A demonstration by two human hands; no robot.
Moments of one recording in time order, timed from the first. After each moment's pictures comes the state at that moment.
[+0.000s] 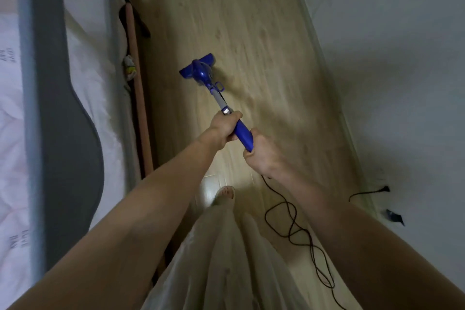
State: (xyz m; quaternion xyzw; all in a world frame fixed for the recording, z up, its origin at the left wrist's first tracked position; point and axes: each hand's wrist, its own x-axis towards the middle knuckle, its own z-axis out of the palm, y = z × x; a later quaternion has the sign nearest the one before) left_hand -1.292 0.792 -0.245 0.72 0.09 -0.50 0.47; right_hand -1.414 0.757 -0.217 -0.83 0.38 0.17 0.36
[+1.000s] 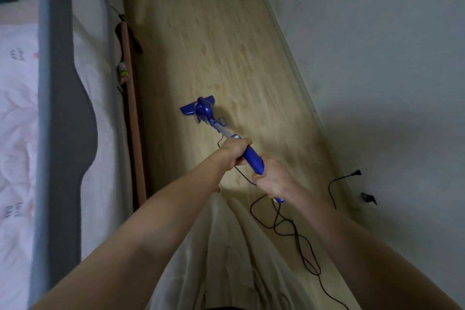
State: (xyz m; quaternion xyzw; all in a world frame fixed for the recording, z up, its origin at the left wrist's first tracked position) left_hand -1.474 0.852 -0.209 0.70 0.06 -0.57 0.42; right_hand -1.604 0.823 -0.178 -0.78 0.42 0.18 0.43
